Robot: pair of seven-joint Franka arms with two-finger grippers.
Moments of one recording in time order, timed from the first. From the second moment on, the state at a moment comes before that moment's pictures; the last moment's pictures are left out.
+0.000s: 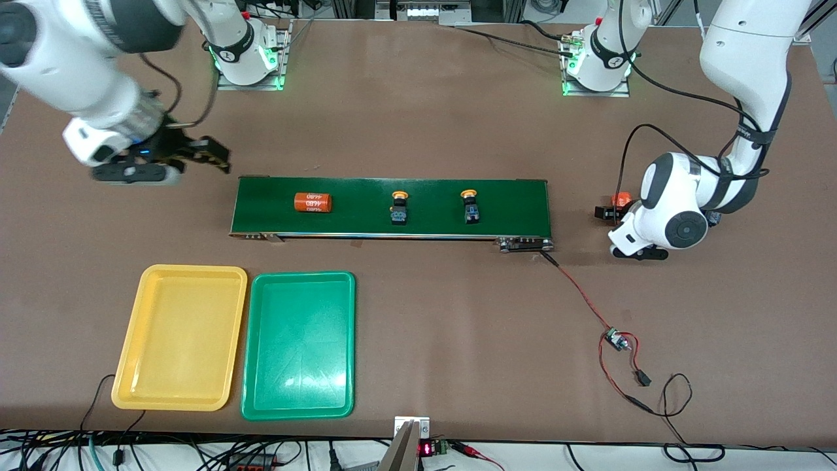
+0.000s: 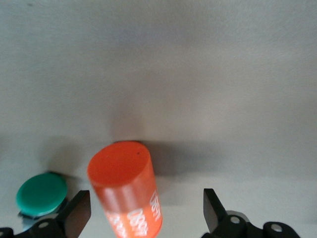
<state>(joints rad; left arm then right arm) 0.07 0.49 -0.12 -2.06 0.14 2.08 -0.09 -0.02 -0.10 0.29 -2.04 0.12 1.95 0.28</state>
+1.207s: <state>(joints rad) 0.05 0.46 -0.43 -1.83 0.13 2.01 0.21 0.03 0.07 0.52 -2.21 -0.01 2.35 0.66</state>
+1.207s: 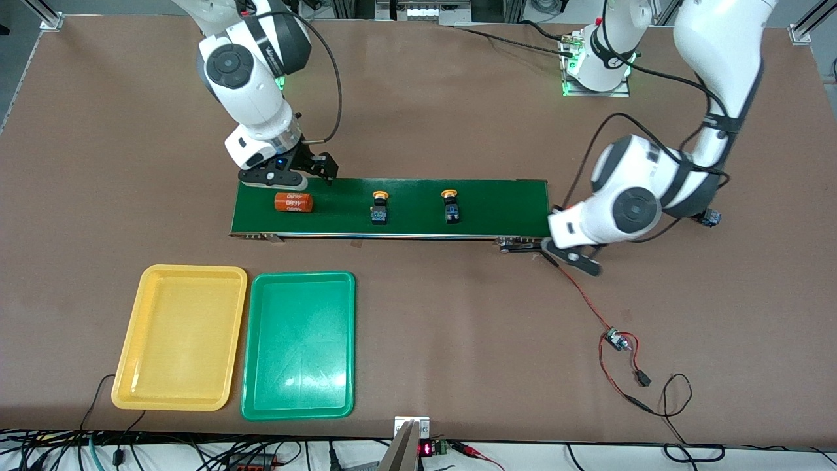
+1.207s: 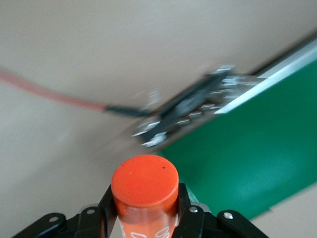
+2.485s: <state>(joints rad) -0.01 0.55 -0.62 -1.84 0.45 2.01 0.65 0.05 0.25 0.54 -2.18 -0.15 2.53 0.70</state>
